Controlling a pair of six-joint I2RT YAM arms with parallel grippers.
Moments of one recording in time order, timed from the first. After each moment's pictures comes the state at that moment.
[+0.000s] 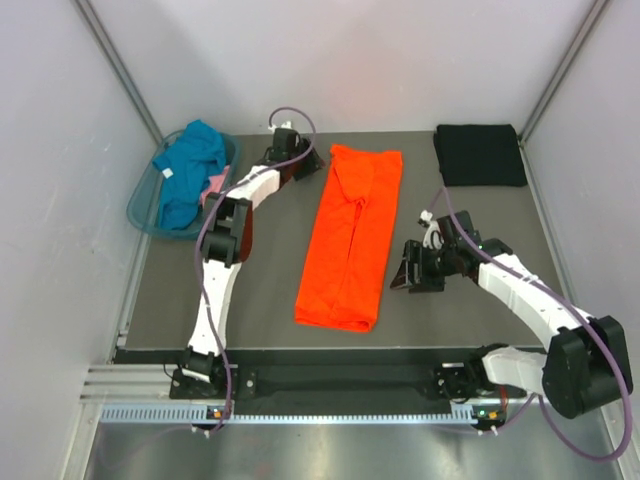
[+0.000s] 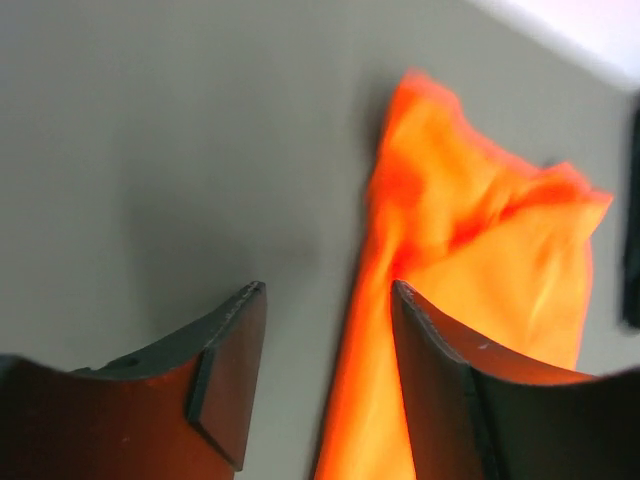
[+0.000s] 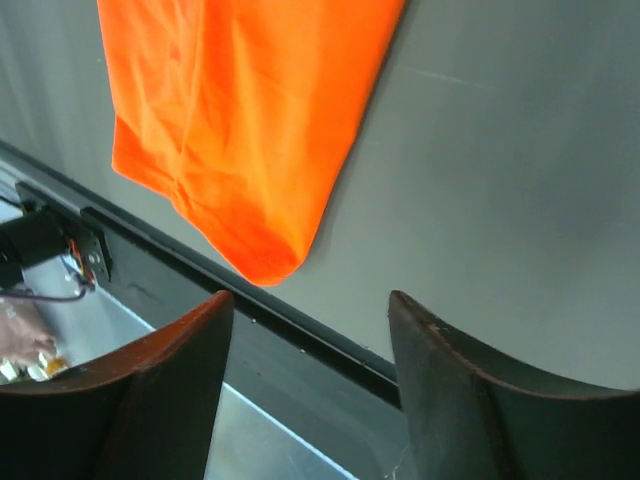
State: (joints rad) left arm -0.28 2.57 2.13 -0.08 0.17 -0.71; right arm 0.33 1.16 0.75 -0.64 -0.46 0.44
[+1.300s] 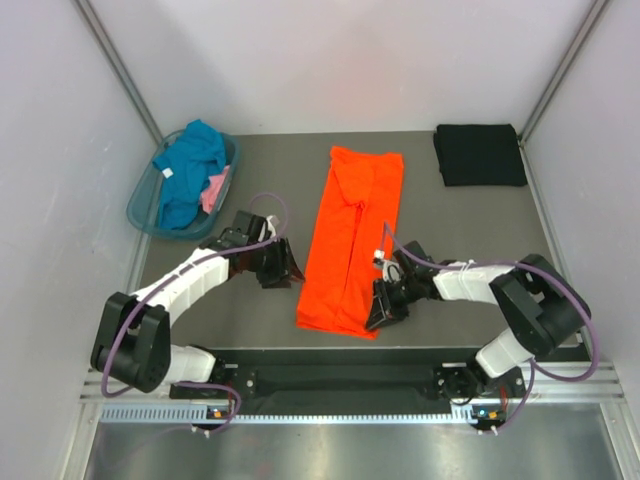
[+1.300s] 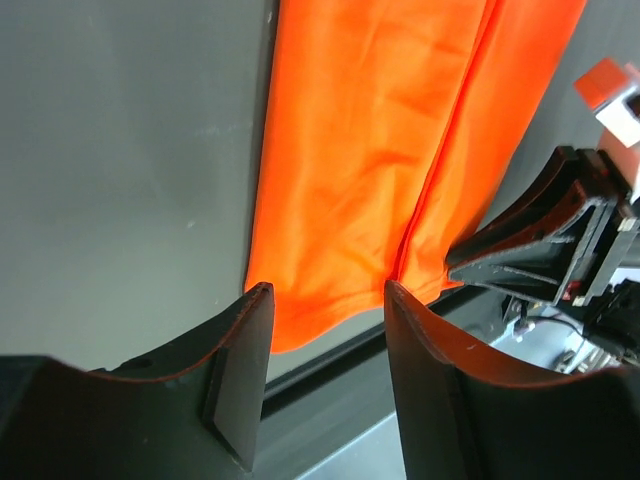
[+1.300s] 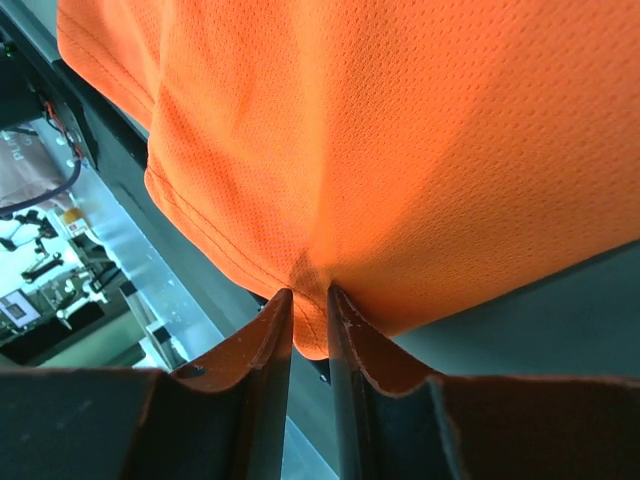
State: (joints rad) left arm -0.38 1.34 0.78 -0.46 0.43 -0.63; right arm 0.59 1.54 0.56 -0.17 -0.70 0.52
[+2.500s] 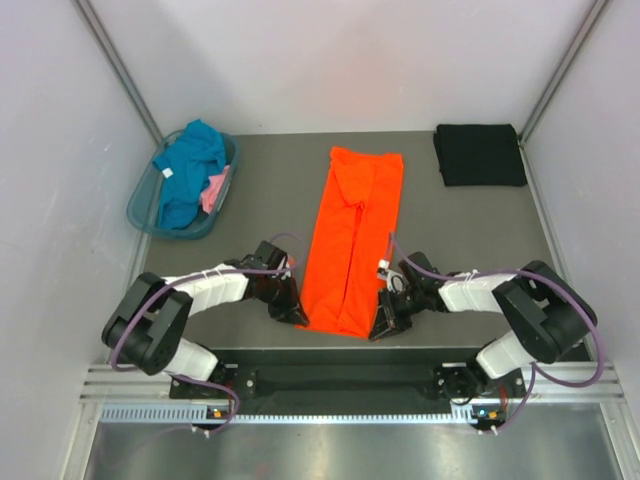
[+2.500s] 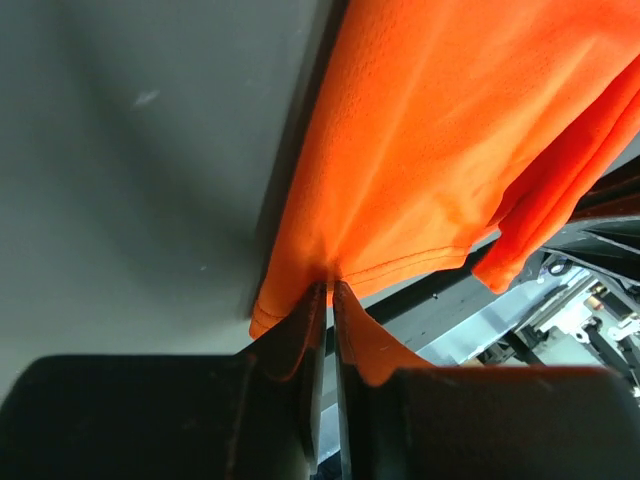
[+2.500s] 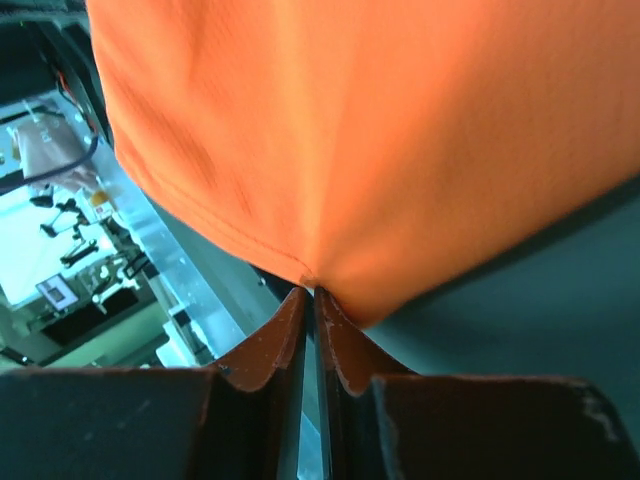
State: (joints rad) left arm -0.53 1.45 0.60 -0.35 0.48 -0.79; right arm 0.60 1.50 0.45 -0.07 -0.75 0.59
